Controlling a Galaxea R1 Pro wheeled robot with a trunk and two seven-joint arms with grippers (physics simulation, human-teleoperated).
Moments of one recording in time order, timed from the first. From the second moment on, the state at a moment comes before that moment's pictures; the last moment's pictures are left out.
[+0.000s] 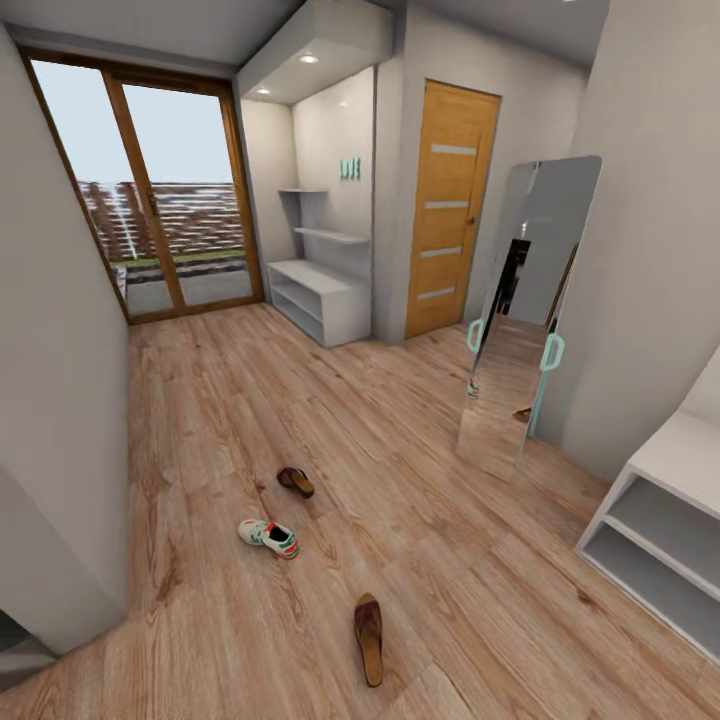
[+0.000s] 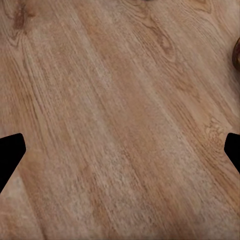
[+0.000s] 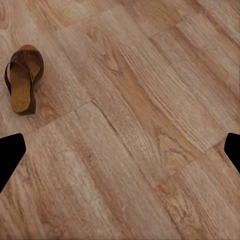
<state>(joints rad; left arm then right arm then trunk) -0.17 0.06 0.07 -0.30 0.03 -0.37 0.00 -0.08 -0.08 0.00 -0.51 0.00 -0.35 0.00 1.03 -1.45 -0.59</state>
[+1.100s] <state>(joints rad) -0.48 0.06 0.06 -0.34 0.03 -0.30 0.00 -0.36 -0.08 0.00 -0.67 0.00 -0.14 0.00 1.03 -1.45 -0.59</state>
